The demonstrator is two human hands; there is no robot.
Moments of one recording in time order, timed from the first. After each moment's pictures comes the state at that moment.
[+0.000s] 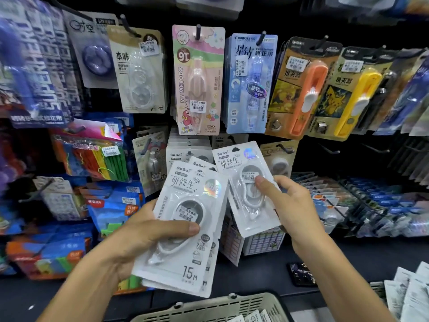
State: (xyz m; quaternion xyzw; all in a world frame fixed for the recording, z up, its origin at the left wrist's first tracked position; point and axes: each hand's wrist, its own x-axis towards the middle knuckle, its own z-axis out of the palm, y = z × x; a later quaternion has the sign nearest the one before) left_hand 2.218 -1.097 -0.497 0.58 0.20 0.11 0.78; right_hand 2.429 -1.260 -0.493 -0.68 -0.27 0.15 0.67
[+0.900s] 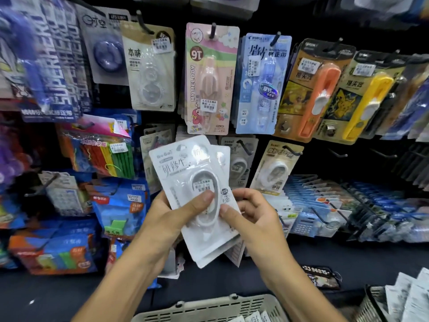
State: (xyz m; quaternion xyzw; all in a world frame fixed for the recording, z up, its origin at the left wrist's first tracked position) left_hand 2.242 -1.119 -0.503 0.57 0.17 0.33 0.73; right_hand 2.362 -1.238 -0.511 -0.61 -0.34 0.24 0.68
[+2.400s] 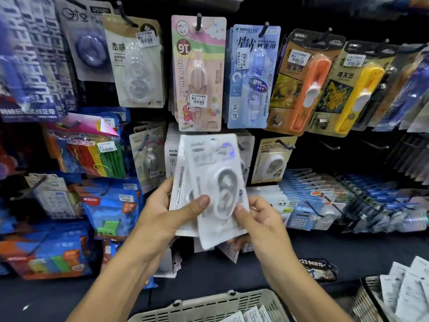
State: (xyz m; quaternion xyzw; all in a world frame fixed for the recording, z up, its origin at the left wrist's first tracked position) left_hand 2.249 -1.114 -0.510 0.58 0.16 0.32 0.73; right_hand 2.376 -1.249 -0.528 -0.59 -0.26 0.28 0.71
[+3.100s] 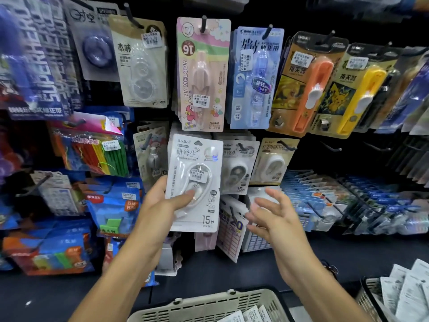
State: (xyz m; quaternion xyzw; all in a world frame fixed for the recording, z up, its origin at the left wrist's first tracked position) left_hand 2.252 -1.110 -0.504 0.57 0.24 0.36 0.70; right_hand 2.395 -1.263 -0.522 -0.63 -0.18 0.25 0.71
